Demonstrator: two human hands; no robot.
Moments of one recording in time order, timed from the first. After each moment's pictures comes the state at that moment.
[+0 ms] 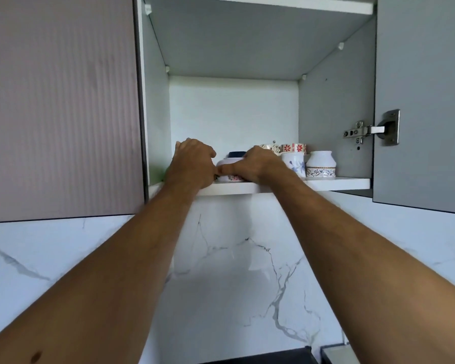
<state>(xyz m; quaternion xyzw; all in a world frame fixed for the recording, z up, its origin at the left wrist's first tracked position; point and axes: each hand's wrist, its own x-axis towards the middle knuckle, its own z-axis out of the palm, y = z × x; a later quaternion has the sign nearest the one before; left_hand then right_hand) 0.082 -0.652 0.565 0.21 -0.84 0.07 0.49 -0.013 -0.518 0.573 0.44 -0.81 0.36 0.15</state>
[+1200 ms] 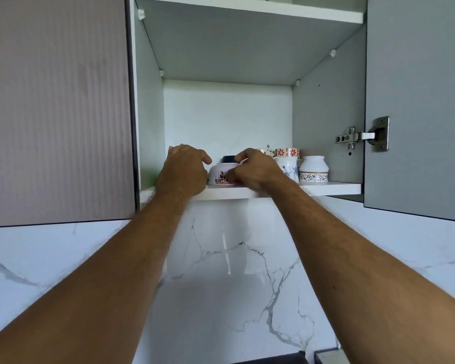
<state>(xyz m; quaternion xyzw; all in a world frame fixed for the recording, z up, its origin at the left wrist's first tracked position) 0.091 -0.644 0.558 0.21 -0.84 0.01 0.50 -0.026 -0.510 0.568 0.45 -0.76 0.46 0.13</state>
